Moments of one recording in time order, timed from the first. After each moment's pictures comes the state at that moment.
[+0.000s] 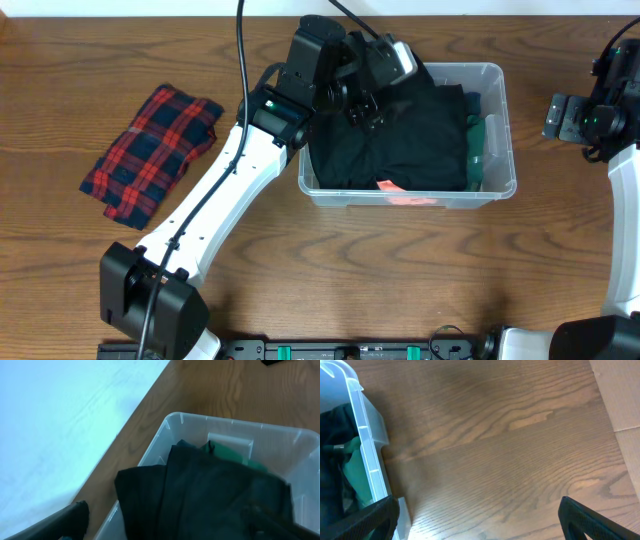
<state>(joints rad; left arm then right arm) -0.53 1.73 1.57 -0.34 0.46 0.47 -0.25 1.51 1.50 -0.98 0.22 -0.01</state>
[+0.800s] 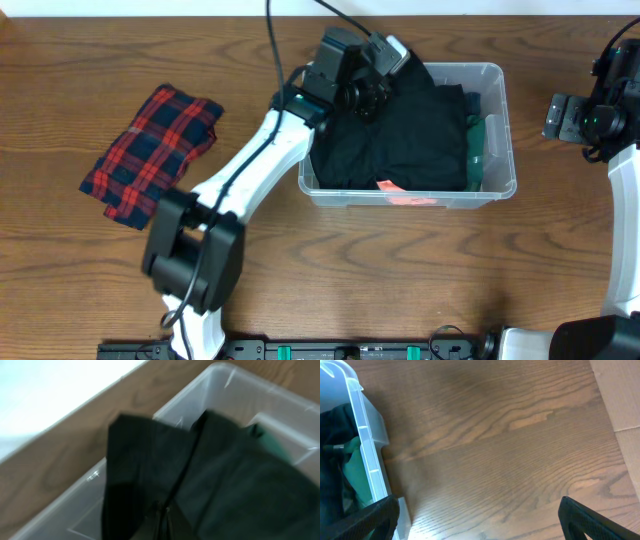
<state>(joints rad) -0.53 1.99 1.57 -0.21 0.34 0.17 -0.25 1.51 1.50 -0.98 0.22 -0.01</state>
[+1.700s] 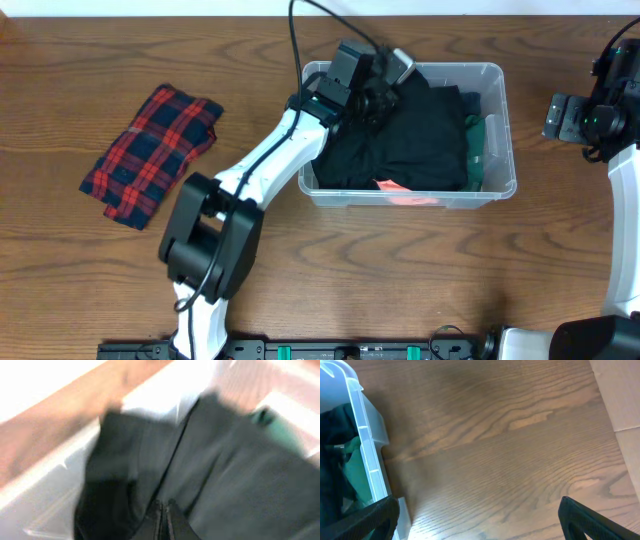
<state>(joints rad) -0.56 2.04 1.60 -0.22 0.32 0.14 -0.25 1.51 1.50 -0.98 0.22 -0.01</state>
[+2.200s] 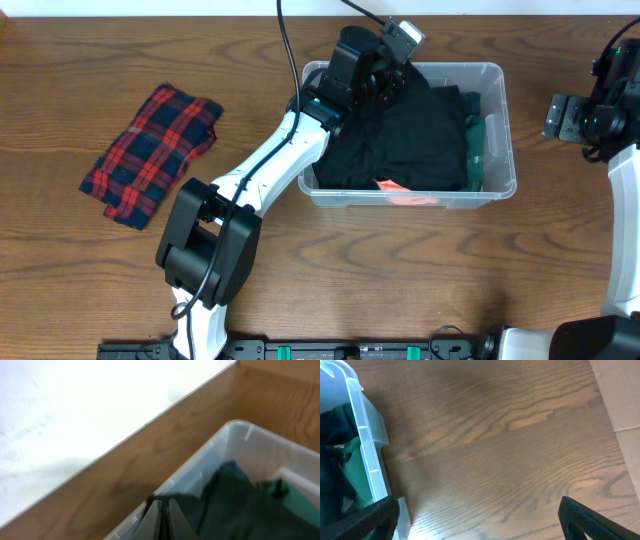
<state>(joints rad) -0.57 2.02 1.60 0.04 0.21 0.14 -0.25 1.51 1.50 -0.98 0.22 -0.01</state>
